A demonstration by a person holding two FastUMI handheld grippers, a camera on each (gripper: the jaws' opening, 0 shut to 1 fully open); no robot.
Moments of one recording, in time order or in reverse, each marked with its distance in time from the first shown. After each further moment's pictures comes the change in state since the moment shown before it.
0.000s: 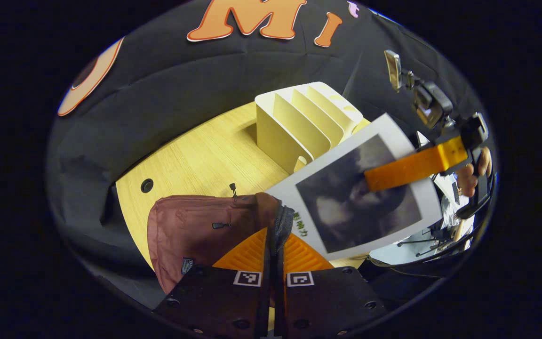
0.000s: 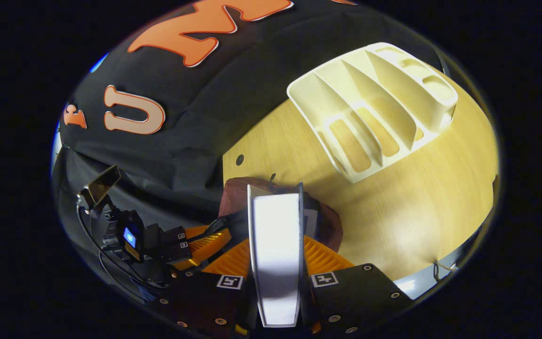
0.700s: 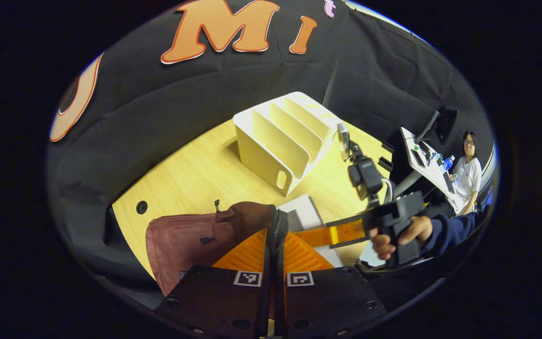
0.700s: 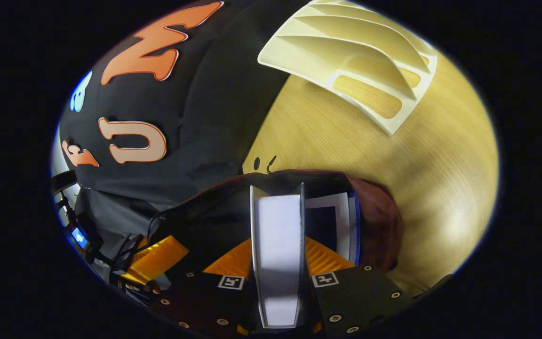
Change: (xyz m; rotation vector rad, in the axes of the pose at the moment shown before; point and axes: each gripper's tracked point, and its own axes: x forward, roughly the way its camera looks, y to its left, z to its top) left arm -0.020 -0.034 0.020 0.094 -0.065 -0.049; right arm 0.111 0.008 -0.039 0.254 -0.076 0.273
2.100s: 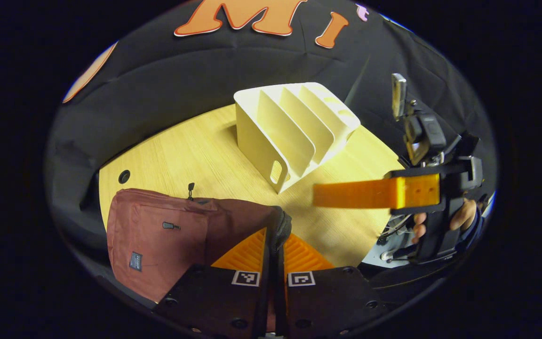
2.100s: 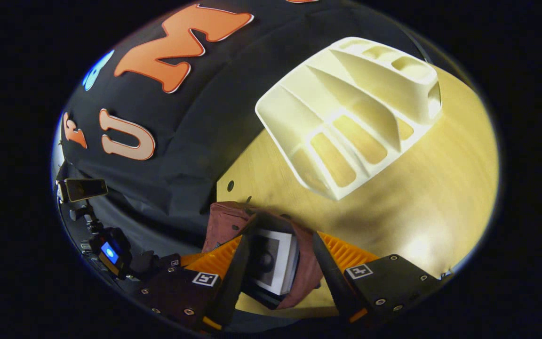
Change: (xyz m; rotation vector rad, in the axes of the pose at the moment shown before) left arm 0.073 -0.046 -0.020 -0.255 0.029 0.072; right arm -0.120 -0.033 0.104 -0.310 -0.116 -0.226
